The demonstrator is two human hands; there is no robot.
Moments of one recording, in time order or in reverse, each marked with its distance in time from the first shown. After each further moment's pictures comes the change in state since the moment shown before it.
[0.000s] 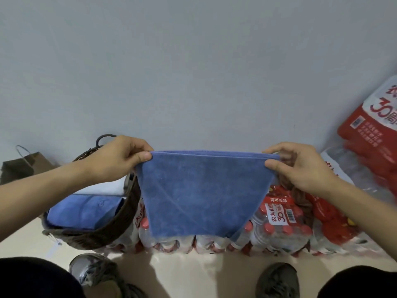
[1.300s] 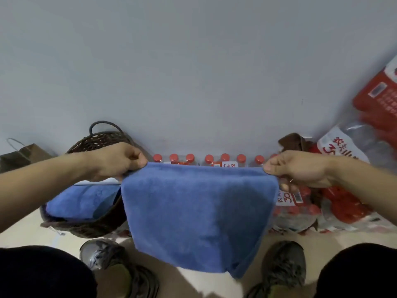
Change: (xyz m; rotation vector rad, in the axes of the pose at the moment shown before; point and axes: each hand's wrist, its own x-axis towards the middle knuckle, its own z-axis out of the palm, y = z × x) left_hand 0.012 -0.028 0.033 -0.153 -0.289 -0.493; right_hand 0.009 0.045 0.004 0.114 -0.610 0.613
